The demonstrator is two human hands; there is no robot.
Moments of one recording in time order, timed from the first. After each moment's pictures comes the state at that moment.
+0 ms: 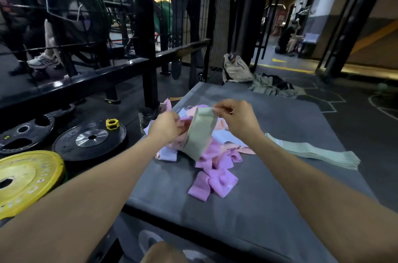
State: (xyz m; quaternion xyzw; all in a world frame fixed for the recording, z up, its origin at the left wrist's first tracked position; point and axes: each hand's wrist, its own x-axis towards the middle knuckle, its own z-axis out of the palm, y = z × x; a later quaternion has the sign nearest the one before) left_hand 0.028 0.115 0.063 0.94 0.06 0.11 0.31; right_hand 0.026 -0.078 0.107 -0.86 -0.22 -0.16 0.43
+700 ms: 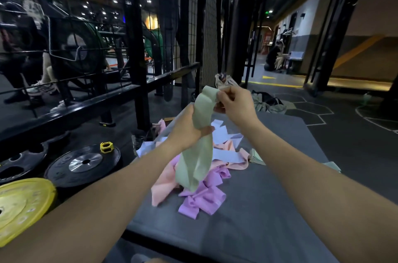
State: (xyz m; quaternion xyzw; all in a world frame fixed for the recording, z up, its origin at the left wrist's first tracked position) left_hand -0.003 0.034 0.131 0.85 -0.10 0.19 0.48; right_hand 0.026 -0.103 0.177 -0.76 -0.16 -0.19 0.61
